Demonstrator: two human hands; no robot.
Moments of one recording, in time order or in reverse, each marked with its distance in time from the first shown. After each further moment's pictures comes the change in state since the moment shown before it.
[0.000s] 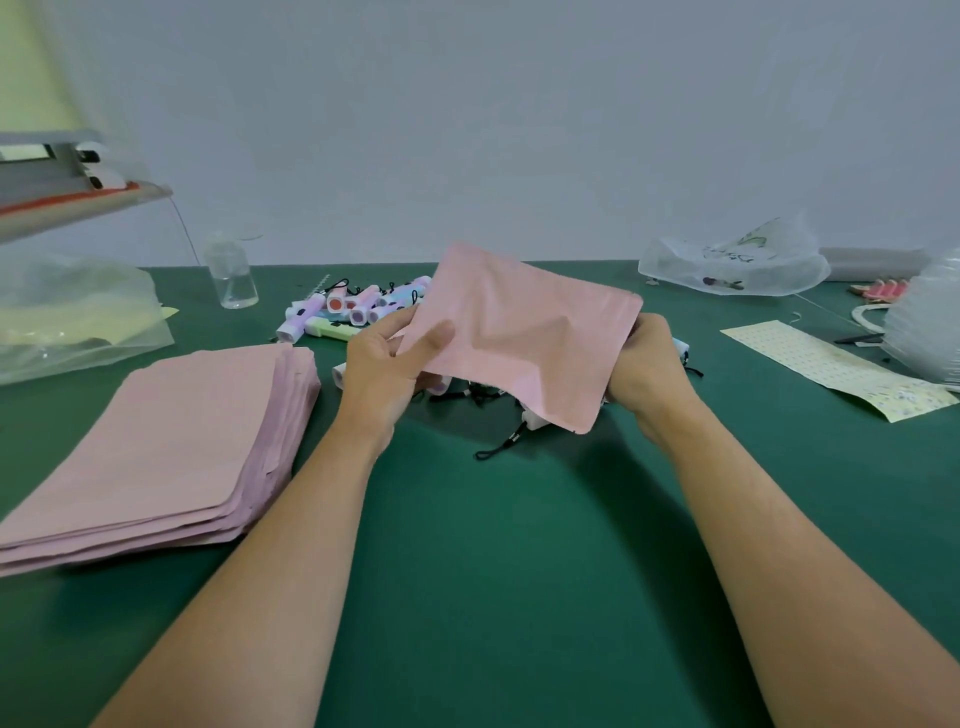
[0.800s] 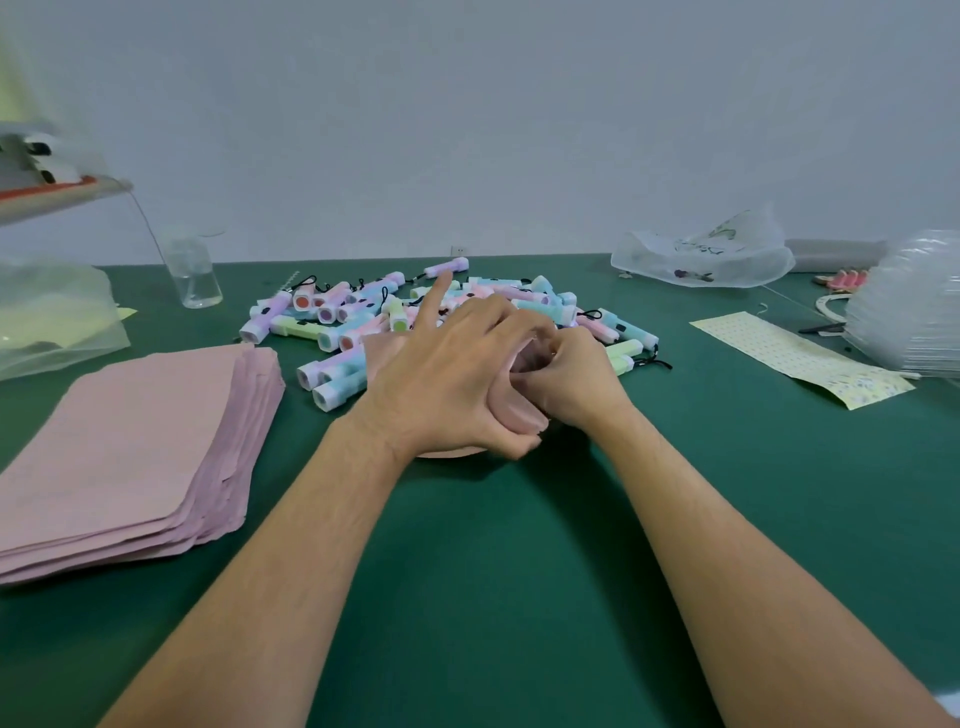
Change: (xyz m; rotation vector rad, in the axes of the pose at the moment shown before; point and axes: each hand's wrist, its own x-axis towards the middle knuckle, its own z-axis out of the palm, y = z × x) left_hand -0.027 0.035 0.059 1.197 -0.443 0.827; right_hand -0.014 0.000 0.018 -0.248 -0.176 -0.126
